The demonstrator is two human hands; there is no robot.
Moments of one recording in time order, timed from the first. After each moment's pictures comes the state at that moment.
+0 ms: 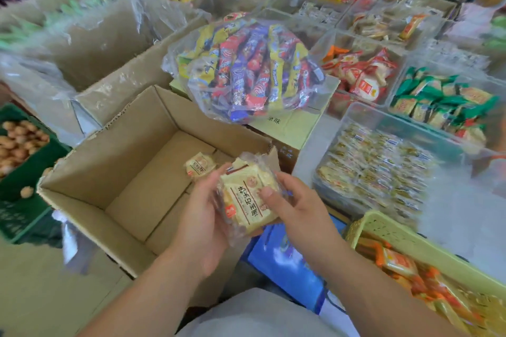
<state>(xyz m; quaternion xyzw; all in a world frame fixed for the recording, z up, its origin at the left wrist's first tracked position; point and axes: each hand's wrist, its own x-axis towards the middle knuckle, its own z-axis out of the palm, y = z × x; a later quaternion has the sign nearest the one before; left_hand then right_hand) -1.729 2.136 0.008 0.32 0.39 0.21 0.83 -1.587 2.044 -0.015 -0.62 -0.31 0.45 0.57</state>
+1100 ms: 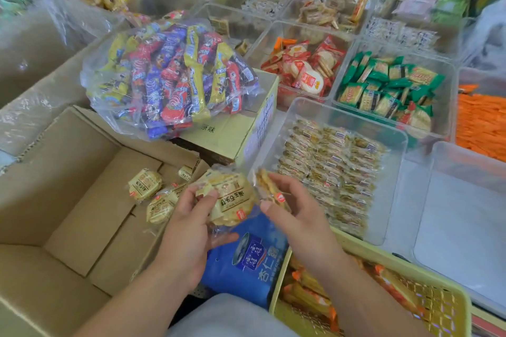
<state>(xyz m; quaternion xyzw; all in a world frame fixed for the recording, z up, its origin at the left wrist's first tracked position) -1.620 2.099 -0.029 0.40 0.48 0.23 0.74 -1.474 1.978 -0.033 -0.65 -0.27 0.41 0.57</state>
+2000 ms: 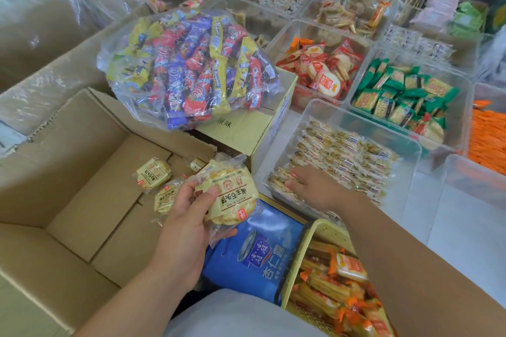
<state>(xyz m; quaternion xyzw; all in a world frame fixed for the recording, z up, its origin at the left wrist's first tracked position) -1.646 2.111 -0.018 0.37 0.46 0.27 0.76 -1.377 2.041 -0.106 -0.80 -0.45 0.38 0.09</state>
